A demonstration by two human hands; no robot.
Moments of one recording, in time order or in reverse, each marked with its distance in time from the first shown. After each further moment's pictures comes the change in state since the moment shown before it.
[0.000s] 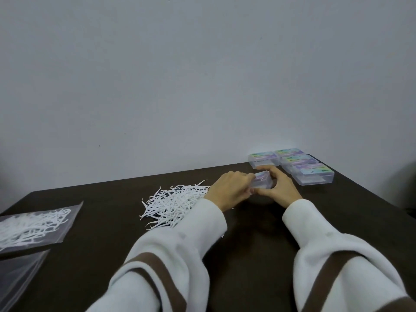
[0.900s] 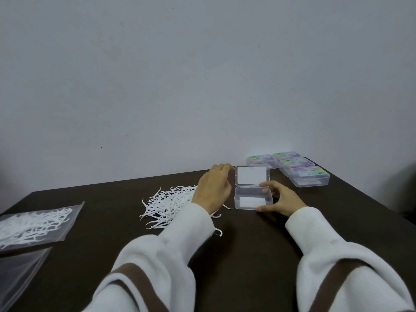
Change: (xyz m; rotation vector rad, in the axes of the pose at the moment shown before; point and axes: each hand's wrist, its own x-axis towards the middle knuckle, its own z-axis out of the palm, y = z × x) left_hand -0.023 -0.012 -0.005 -0.260 0.249 -0.297; right_hand -0.011 0.016 -0.011 -0.181 -0.140 0.147
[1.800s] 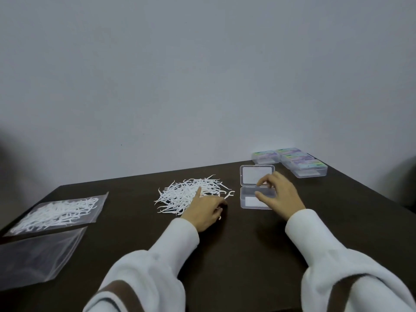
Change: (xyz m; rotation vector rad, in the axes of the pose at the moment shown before) left_hand -0.083 -0.027 -0.015 0.131 -0.410 0.002; right_hand -0.068 -0.040 0.028 -0.197 0.293 -0.329
